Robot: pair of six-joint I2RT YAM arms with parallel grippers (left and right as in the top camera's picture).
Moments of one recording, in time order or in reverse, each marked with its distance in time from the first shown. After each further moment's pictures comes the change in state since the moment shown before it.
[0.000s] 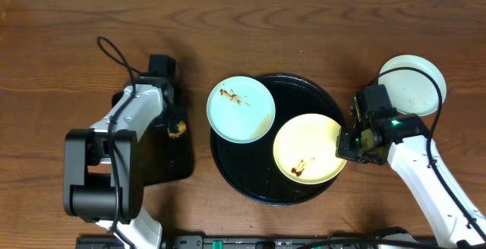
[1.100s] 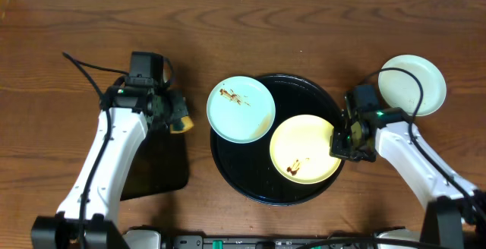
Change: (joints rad) left arm -0.006 -0.375 0.013 -0.183 0.194 -0.155; right arm 0.000 0.176 -0.034 0.124 -0.011 -0.024
